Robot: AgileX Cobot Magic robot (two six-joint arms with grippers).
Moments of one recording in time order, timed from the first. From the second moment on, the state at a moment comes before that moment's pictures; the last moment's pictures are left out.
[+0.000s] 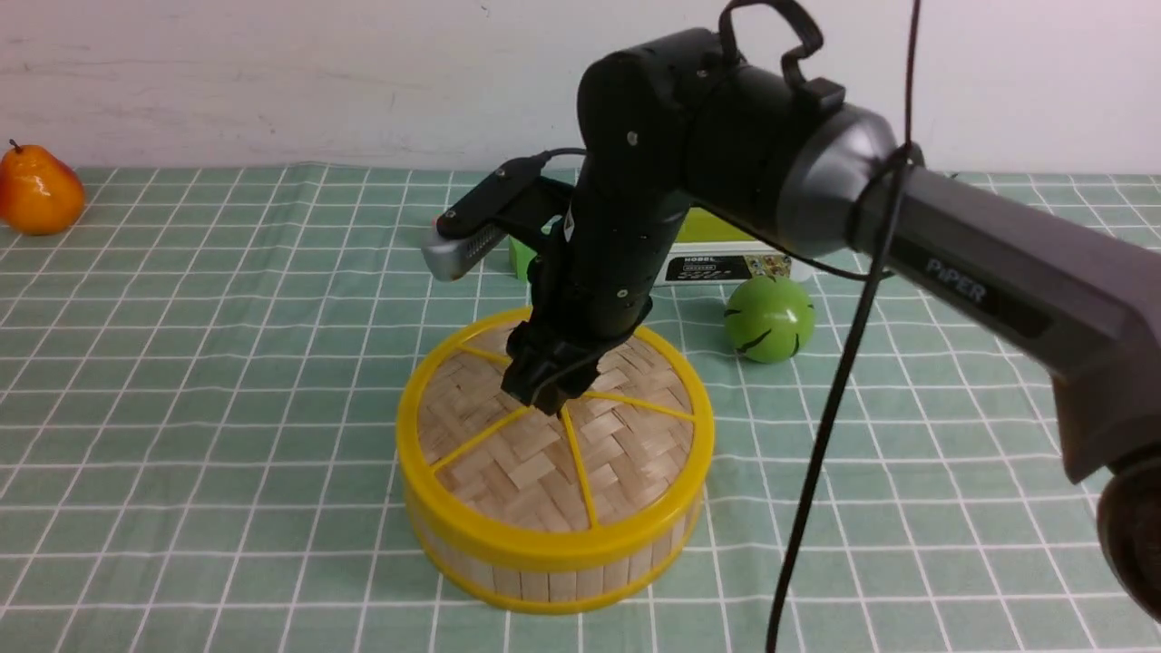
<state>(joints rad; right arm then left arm) 0.67 2.18 -2.09 0.11 1.17 -0.30 -0.05 -0.01 0.03 0.04 0.39 -0.23</state>
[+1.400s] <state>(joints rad) 0.20 1.71 -1.31 0.06 0.85 -0.18 -0.05 -0.01 0.03 0.04 0.39 -0.23</state>
